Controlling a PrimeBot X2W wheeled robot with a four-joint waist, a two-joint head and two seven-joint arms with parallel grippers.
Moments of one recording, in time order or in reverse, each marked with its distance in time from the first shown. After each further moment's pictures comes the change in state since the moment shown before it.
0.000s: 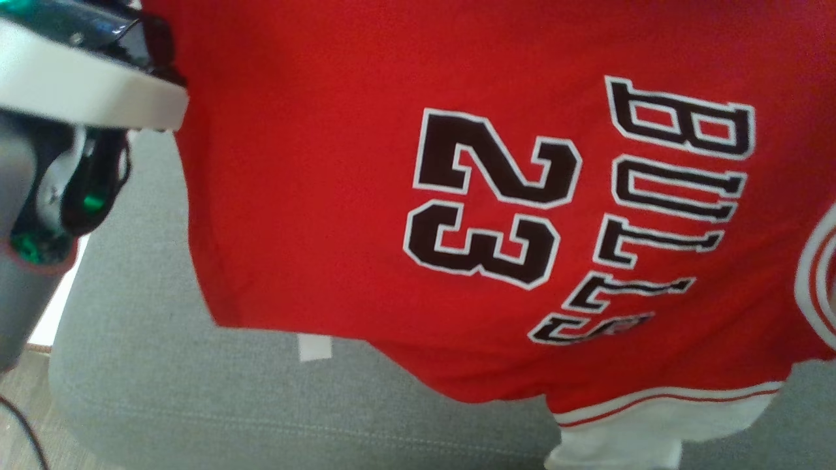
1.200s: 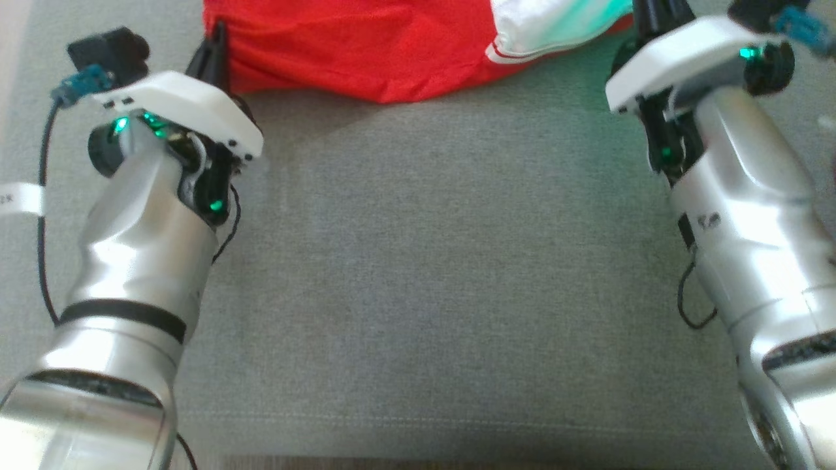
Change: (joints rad) left arm -0.118 -0.553 0.172 1.337 -0.007 -0.387 -0.157; right arm -0.357 0.278 0.517 1.406 0.151 0.000 -0.575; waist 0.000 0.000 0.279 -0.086
